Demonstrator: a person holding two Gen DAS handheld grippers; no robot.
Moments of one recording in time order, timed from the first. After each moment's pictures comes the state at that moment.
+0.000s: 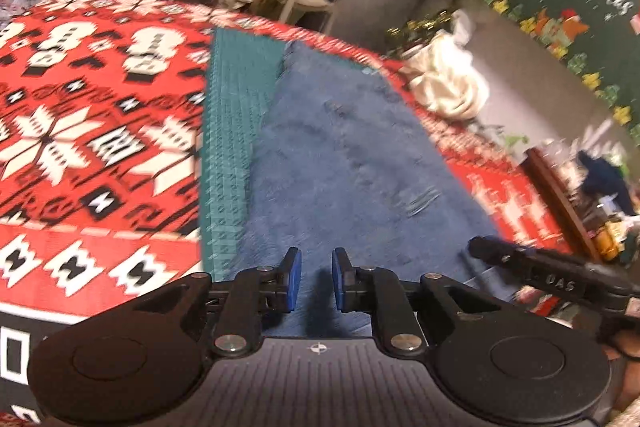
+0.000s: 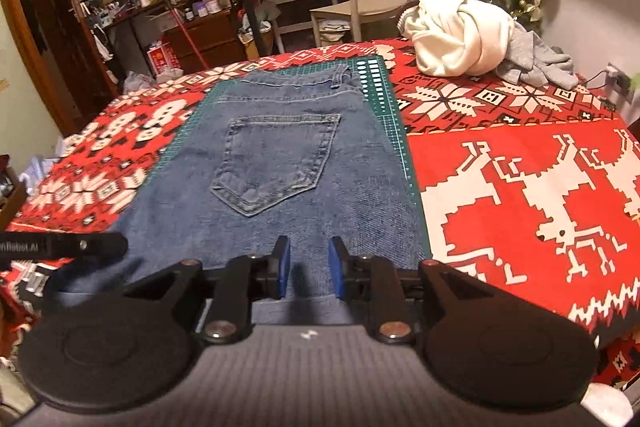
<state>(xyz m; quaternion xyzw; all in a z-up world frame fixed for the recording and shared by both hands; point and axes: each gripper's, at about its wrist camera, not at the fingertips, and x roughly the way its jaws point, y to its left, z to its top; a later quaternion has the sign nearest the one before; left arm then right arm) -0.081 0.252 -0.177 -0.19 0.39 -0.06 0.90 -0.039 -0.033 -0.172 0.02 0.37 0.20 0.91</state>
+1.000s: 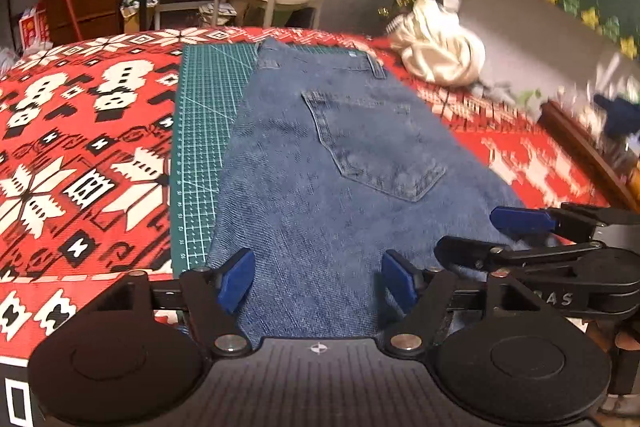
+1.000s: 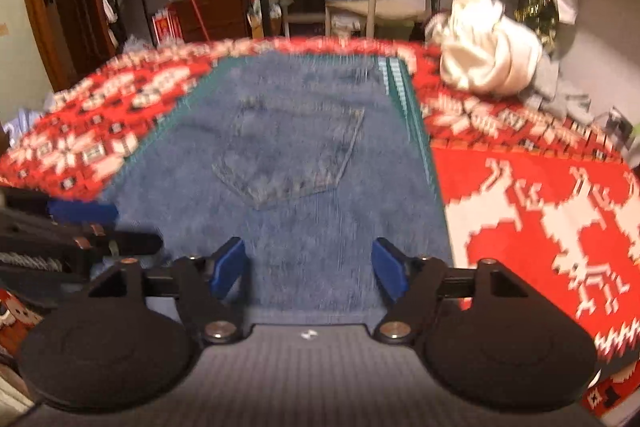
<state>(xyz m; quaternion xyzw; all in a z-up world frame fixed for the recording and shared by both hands) -0.060 0.207 -0.177 -0.07 0.39 -0.06 0.92 -0.033 0.003 -0.185 -0.05 0.37 0.20 0.90</state>
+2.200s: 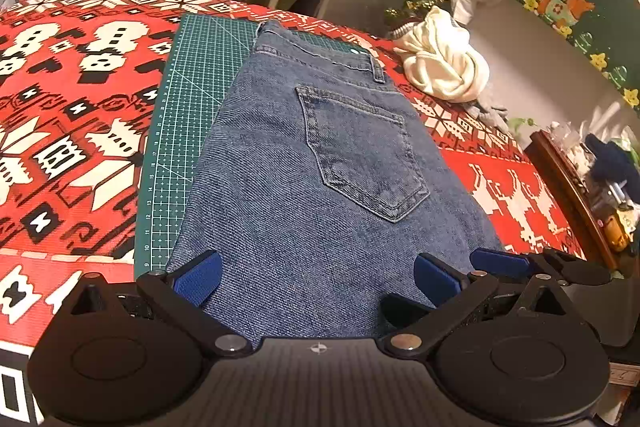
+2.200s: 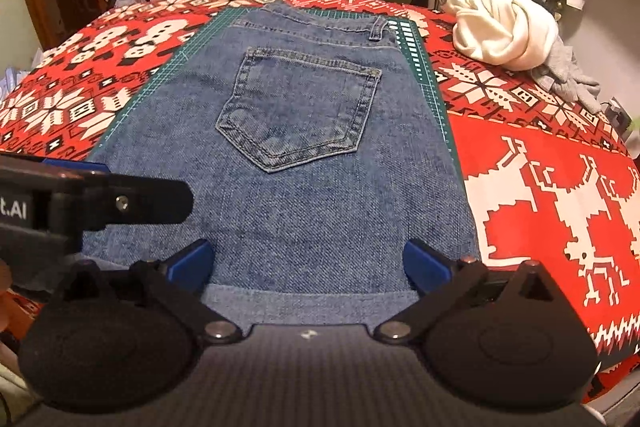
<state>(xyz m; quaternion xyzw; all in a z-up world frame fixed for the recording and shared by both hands) -0.039 0.213 -0.177 -0.16 0.41 -0.07 0.89 -0.023 0.029 -0.192 -0.09 0.43 0.19 0.88</state>
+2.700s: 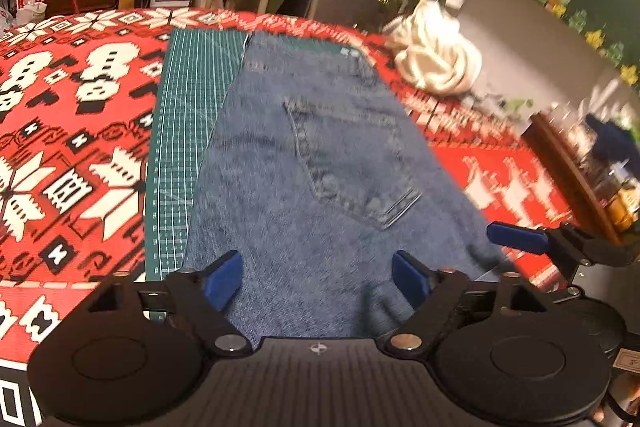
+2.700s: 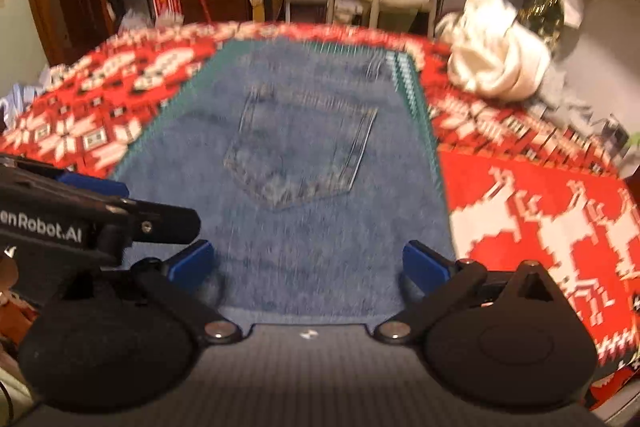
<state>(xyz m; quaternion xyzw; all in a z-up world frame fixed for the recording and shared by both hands) -0.038 0.214 -0.151 -0.14 0.42 -0.07 0.89 -0.033 0.020 -0.161 -0.08 0.38 0.20 0.90</state>
